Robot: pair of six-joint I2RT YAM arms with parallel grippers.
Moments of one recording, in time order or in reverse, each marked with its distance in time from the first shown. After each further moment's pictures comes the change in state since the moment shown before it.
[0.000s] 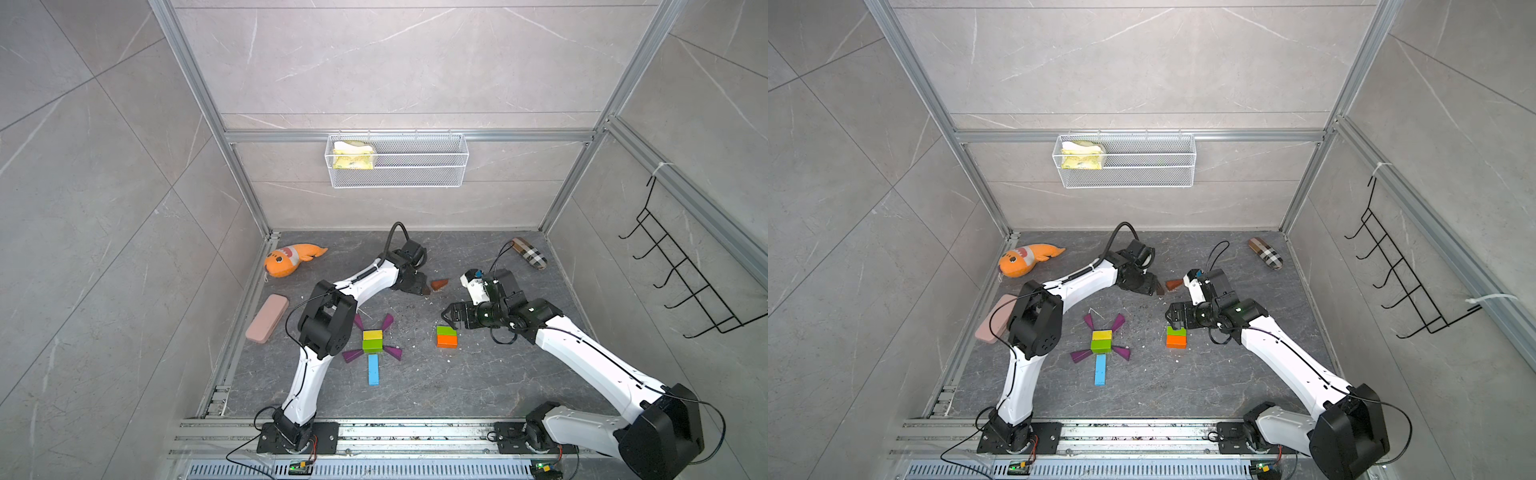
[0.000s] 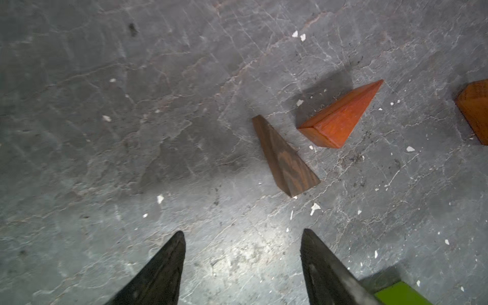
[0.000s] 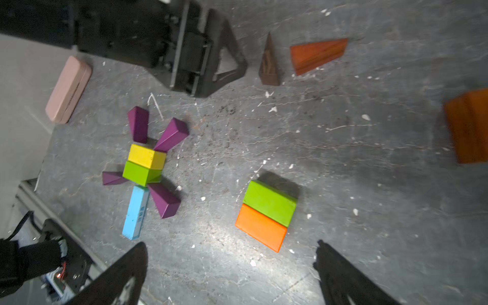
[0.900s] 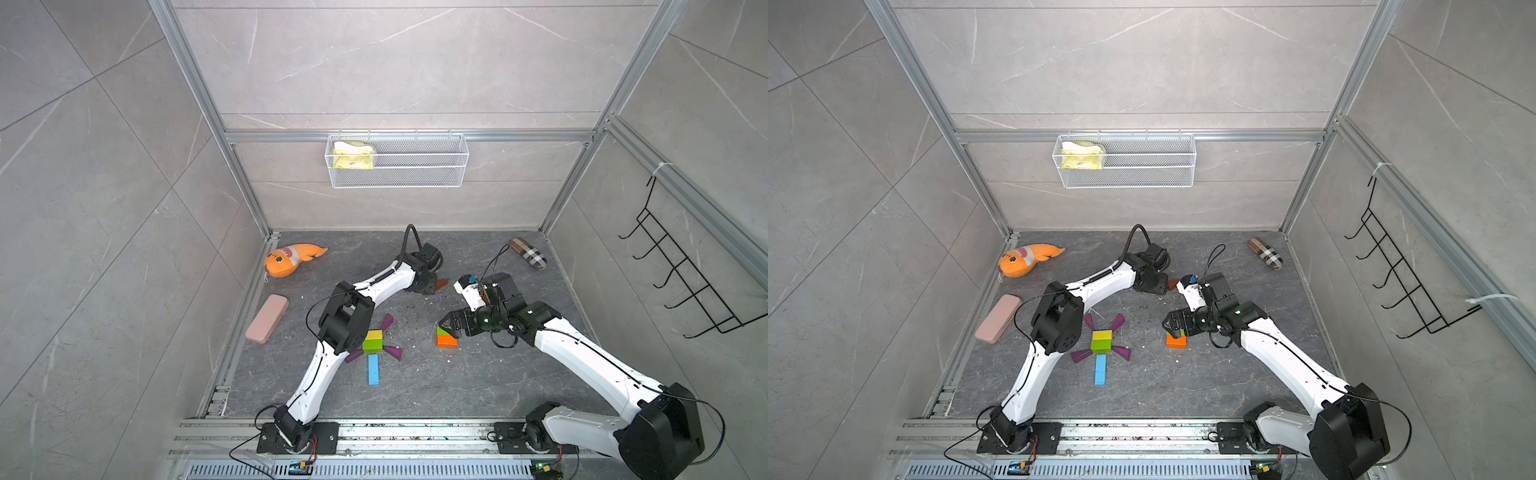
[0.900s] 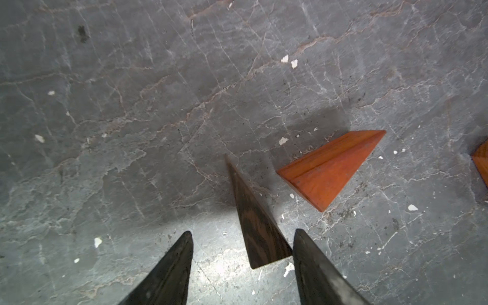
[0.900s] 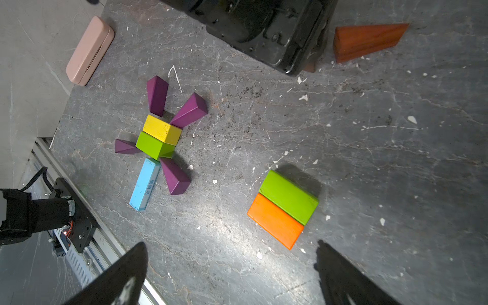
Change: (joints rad) left arm -0.053 0.159 0.191 -0.040 -0.086 -0.154; right arm -0.004 -0.001 -0.025 -0.002 -0.082 -0.109
